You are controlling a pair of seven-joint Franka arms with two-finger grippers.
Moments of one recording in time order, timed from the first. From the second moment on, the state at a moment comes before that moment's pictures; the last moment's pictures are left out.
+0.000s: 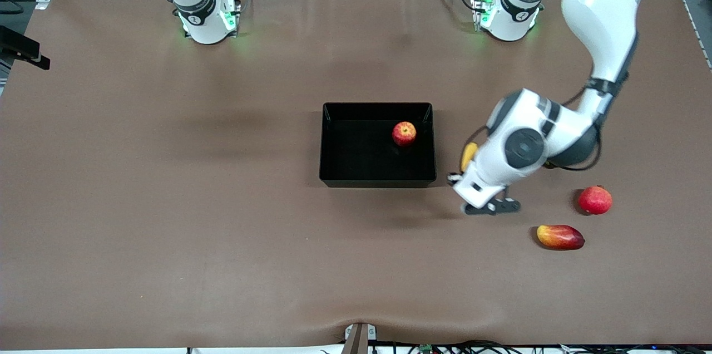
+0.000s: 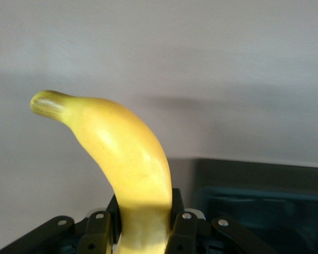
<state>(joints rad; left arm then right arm) -0.06 0.56 -0.48 -1.59 0.23 2.02 -0.70 0.02 0.00 -0.16 -1.43 0.01 1.28 -0.19</state>
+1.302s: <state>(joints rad) -0.46 0.85 -0.46 -1.46 0.23 2.25 -1.09 0.02 0.00 -0.17 -1.43 0.01 1.26 -0.19</state>
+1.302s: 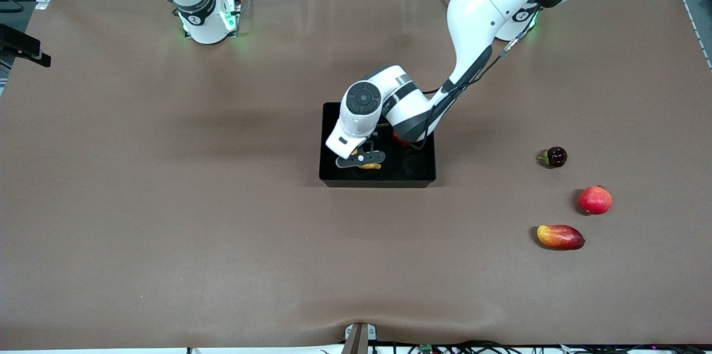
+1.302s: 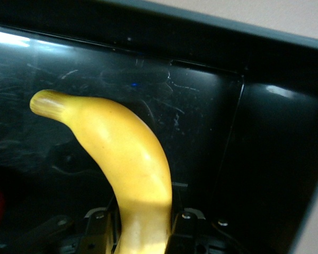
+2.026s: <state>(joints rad) -0.42 0.73 -0.42 -1.39 0.24 2.15 -1.08 0.02 0.00 -0.17 -1.43 0.01 1.28 -0.19</state>
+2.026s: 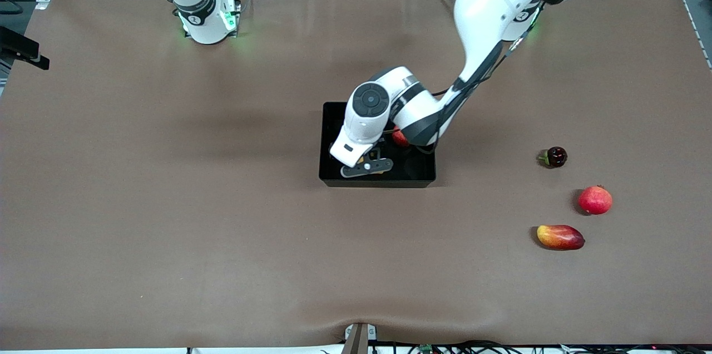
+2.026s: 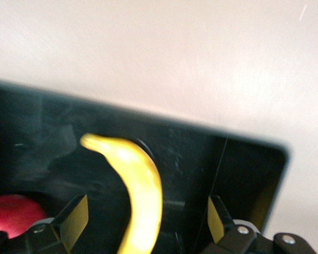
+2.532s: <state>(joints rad) -0.14 0.37 -0.42 -1.38 0.24 1.82 -0.95 0.02 0.00 -0.17 -1.43 0.01 1.28 -0.19</state>
